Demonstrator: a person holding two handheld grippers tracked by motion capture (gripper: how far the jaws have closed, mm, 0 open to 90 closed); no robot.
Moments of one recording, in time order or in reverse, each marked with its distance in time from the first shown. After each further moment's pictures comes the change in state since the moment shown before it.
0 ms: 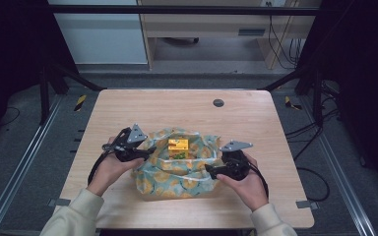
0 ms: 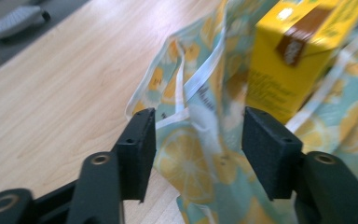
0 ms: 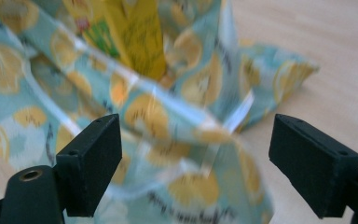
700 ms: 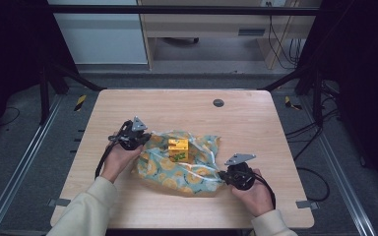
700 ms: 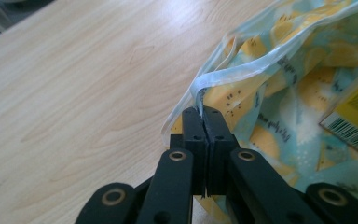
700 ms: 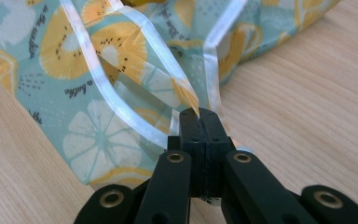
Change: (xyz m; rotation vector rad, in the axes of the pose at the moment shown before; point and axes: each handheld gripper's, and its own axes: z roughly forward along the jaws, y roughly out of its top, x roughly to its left) left arm 0.033 -0.009 0.042 0.043 0.058 -0.106; right arm -0.010 -0.041 0.001 0.114 0.042 -0.052
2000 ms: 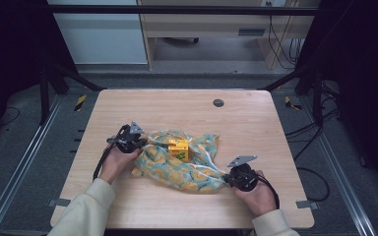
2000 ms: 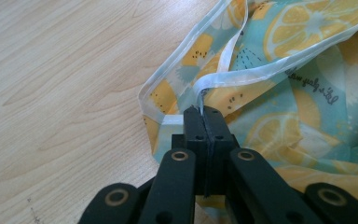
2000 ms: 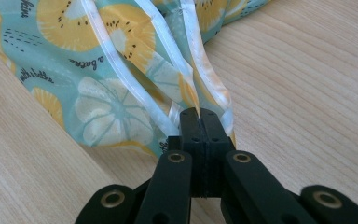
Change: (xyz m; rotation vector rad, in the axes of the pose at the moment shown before) left arm 0.011 -0.022 0.015 0.067 -0.012 -0.015; right arm -0.009 -0.011 0.003 0.078 -0.016 0.012
